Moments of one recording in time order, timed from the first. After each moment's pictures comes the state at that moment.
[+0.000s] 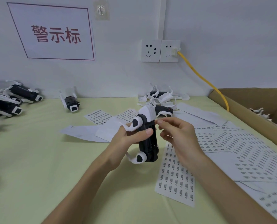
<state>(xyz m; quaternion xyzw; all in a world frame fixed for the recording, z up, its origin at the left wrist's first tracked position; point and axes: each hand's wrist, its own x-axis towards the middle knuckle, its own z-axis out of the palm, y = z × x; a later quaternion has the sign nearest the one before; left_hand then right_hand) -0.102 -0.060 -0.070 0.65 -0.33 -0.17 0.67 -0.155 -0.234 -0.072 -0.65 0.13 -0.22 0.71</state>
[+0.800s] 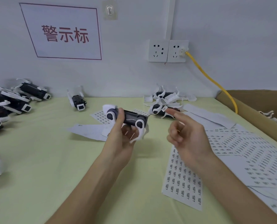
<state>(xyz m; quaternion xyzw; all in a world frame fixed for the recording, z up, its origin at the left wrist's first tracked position) -0.095 -0.066 -0.065 0.35 0.05 -0.18 0.92 -0.158 -0.227 -0.058 -0.50 0.06 -0.16 0.85</state>
